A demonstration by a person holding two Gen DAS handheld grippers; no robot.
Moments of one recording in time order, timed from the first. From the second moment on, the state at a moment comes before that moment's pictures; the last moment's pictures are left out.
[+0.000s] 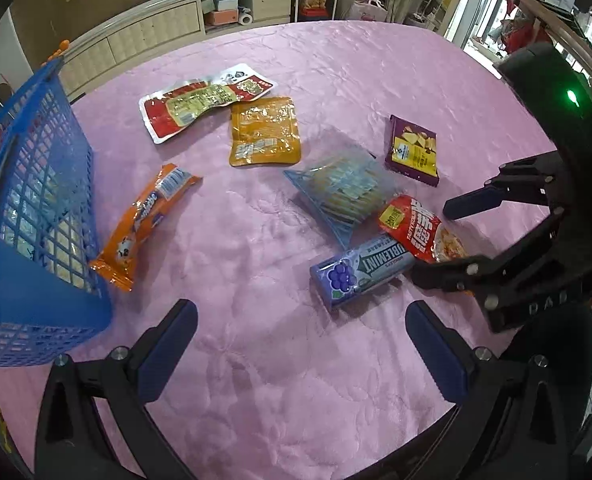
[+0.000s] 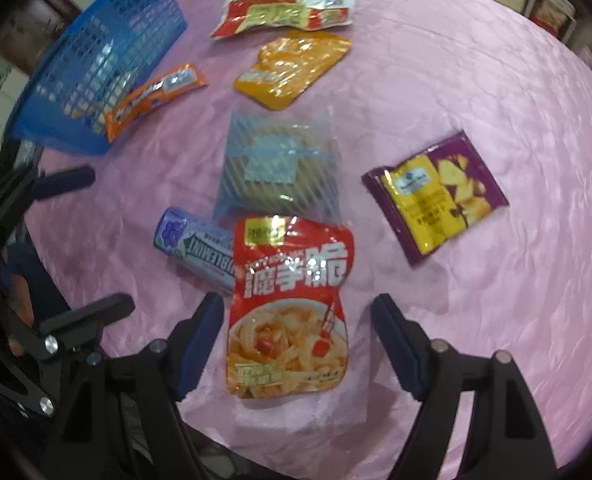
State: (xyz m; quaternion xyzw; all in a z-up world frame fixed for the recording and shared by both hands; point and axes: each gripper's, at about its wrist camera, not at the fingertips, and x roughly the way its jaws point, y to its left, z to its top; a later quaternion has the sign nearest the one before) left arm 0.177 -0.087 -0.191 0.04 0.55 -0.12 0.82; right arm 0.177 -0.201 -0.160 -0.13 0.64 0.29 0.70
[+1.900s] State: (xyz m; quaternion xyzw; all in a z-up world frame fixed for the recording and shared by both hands) left arm 0.205 -0.168 -0.216 0.19 0.57 -0.31 0.74; right arm 0.165 -0.263 -0.135 -0.04 0.60 0.24 0.76
